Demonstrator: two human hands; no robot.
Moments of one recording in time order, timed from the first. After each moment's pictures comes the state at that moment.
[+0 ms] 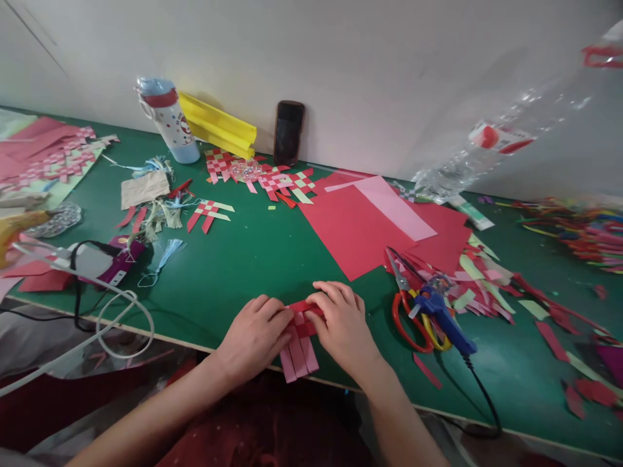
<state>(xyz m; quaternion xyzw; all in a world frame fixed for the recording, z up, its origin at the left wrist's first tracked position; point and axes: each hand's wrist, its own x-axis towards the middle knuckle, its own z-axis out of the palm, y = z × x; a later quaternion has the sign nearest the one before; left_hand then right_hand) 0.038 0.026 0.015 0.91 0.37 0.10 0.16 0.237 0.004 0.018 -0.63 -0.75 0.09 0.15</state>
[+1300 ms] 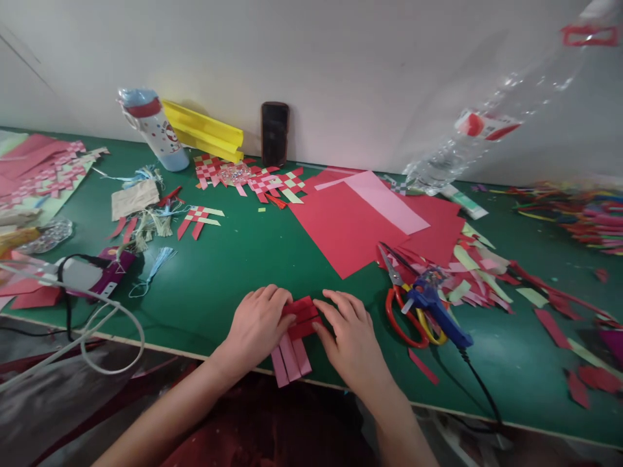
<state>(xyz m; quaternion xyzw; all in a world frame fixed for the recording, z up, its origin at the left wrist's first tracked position) 0.067 0.045 0.024 0.87 0.46 0.08 0.19 0.256 -0.023 0.010 -0.65 -0.74 0.07 0.17</state>
